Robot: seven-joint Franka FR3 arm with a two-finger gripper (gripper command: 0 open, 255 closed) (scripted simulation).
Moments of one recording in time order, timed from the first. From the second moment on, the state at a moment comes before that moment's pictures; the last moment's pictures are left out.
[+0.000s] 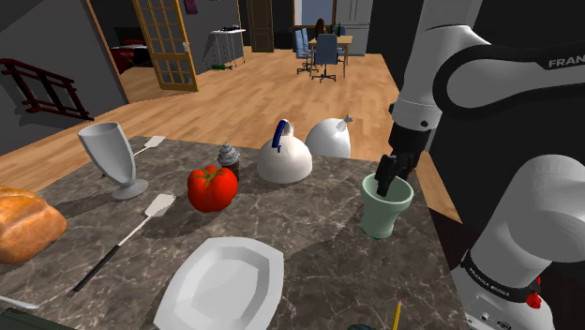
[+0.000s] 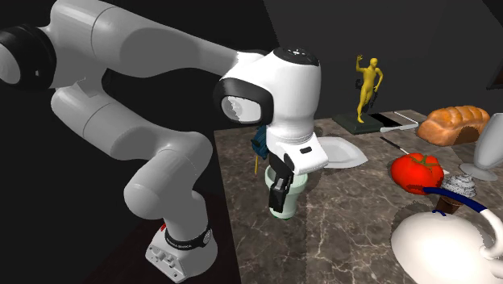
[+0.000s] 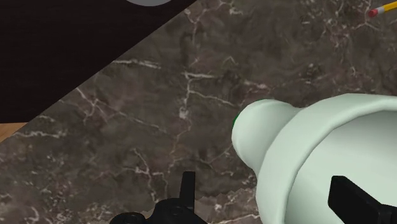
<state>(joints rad) 0.08 -1.01 0.10 -2.91 0.24 1.90 0.10</state>
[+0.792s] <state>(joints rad) 0.08 -1.01 0.10 -2.91 0.25 1.90 0.10</state>
